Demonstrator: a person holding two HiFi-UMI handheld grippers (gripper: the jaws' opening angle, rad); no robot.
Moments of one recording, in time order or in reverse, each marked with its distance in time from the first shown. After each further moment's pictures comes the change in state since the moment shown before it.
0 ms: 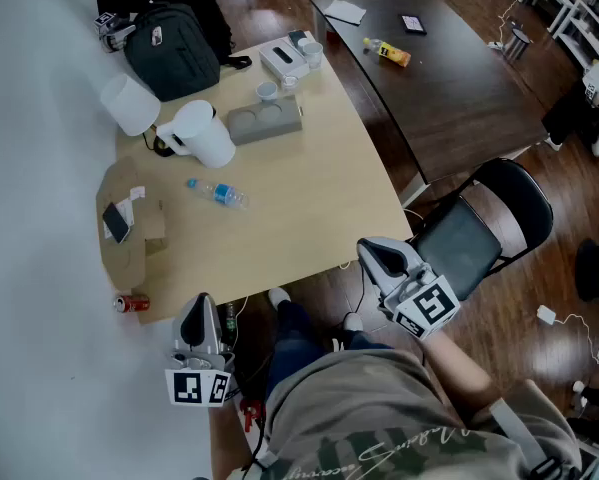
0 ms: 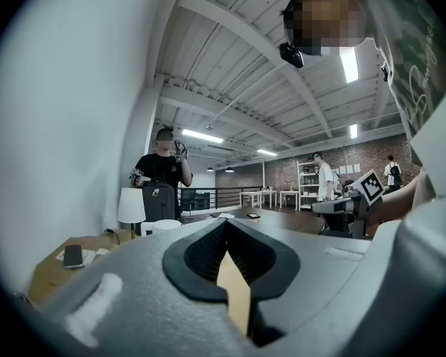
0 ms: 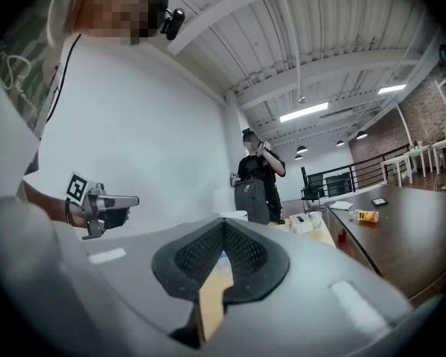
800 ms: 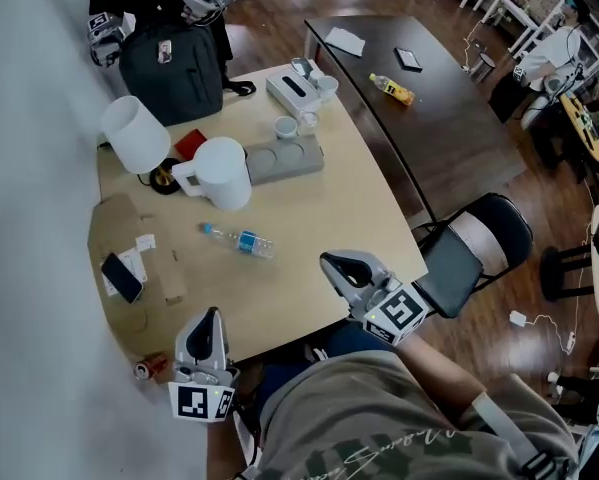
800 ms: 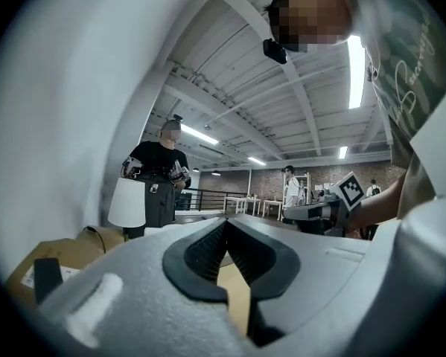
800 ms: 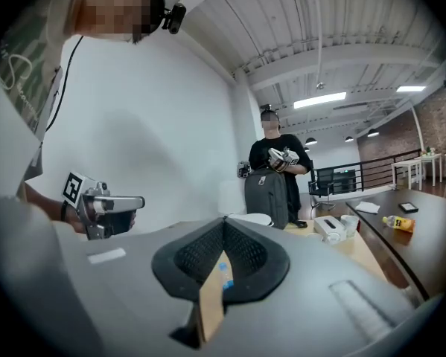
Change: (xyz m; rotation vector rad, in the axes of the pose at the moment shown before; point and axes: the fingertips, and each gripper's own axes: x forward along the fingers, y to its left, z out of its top) left arm 0.069 0.168 -0.007 -0.096 -0.028 -0.154; right arm 0.234 0.066 0.013 -0.045 0.091 0.031
